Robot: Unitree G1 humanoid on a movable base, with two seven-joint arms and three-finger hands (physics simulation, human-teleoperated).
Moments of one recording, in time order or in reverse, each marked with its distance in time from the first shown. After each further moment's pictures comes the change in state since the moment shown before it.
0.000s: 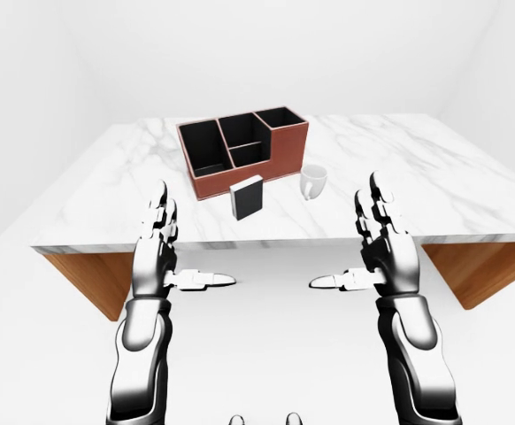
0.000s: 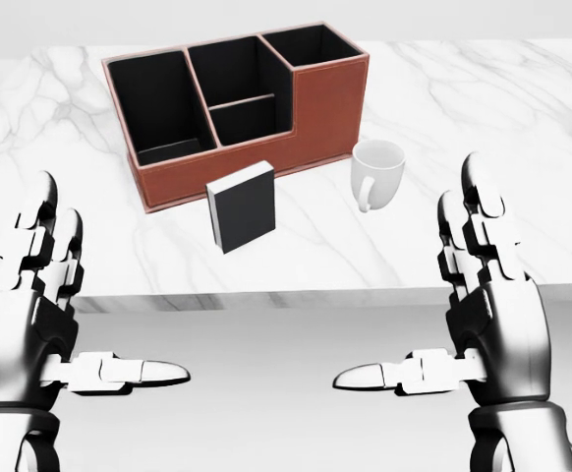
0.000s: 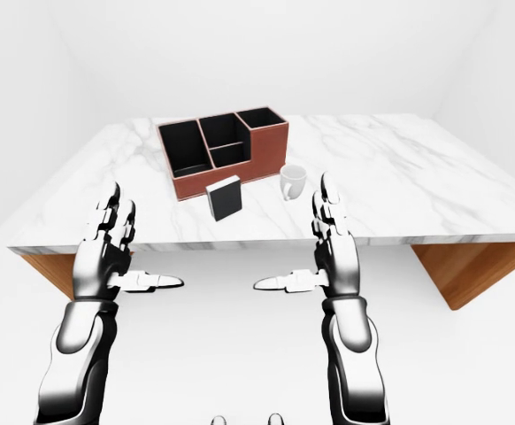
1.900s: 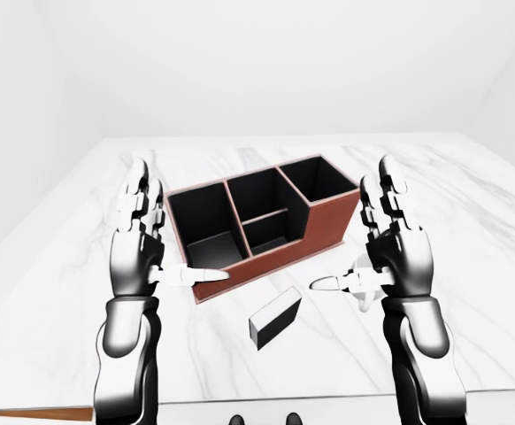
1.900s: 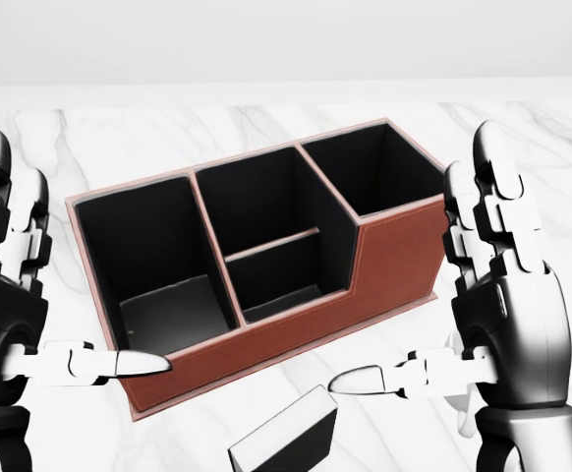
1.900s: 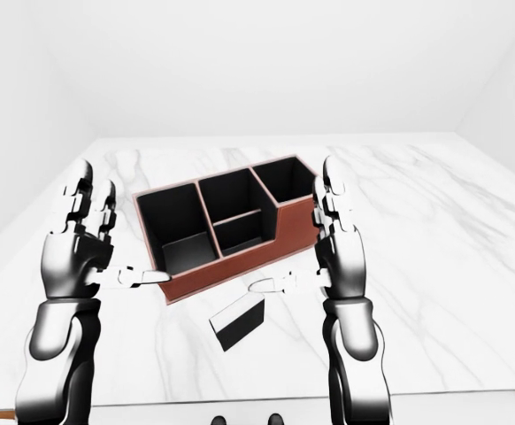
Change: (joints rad) left arm -0.014 0.013 0.033 -0.135 -0.027 0.000 -0.013; right arm 0.002 0.004 0.021 -0.119 -0.013 0.000 0.007
